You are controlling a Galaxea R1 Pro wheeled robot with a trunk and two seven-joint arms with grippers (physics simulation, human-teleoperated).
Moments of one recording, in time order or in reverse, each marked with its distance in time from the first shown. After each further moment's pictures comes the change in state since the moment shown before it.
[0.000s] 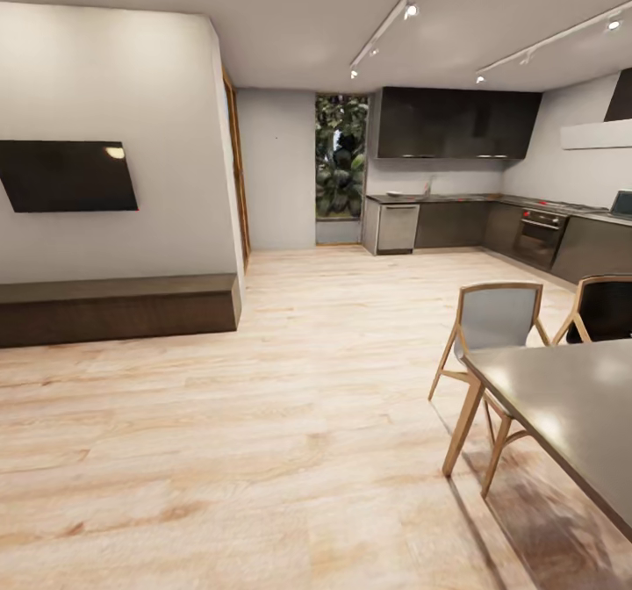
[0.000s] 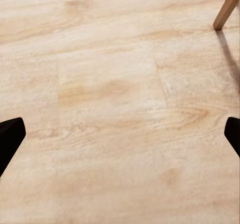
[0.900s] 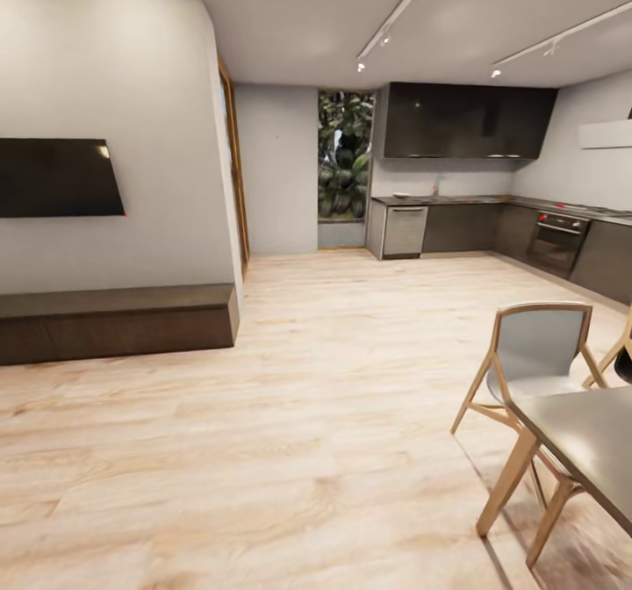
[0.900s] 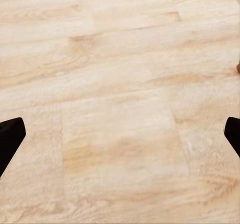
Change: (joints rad) left arm 0.000 0.001 0.000 0.000 0.000 -0.001 0.000; right arm 0.000 0.000 0.000 0.000 0.000 -0.001 0.000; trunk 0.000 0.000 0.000
